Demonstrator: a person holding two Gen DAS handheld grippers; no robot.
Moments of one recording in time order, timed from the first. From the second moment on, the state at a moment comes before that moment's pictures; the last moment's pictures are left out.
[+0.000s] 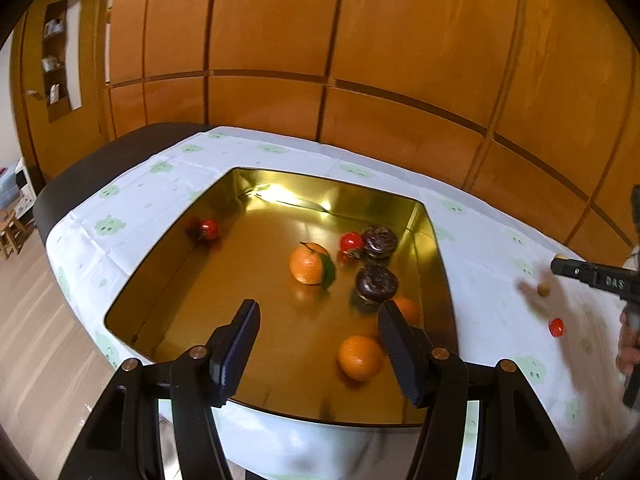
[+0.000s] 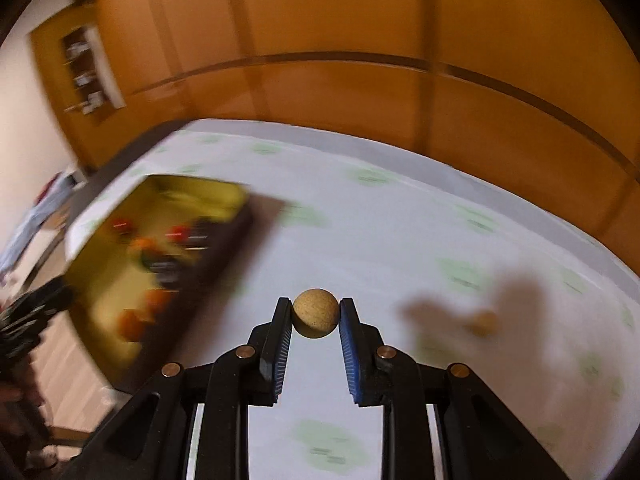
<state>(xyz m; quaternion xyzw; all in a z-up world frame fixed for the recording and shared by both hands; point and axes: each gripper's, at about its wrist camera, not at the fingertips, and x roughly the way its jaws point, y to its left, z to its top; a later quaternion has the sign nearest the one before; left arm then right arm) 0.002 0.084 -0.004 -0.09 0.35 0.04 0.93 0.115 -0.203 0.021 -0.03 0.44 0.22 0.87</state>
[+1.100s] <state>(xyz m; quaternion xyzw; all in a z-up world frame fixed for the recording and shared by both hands) -0.008 0.130 -0.011 -0.13 0.35 0.09 0.93 0.107 -0.021 -0.034 -0.06 0.48 0.32 0.81</state>
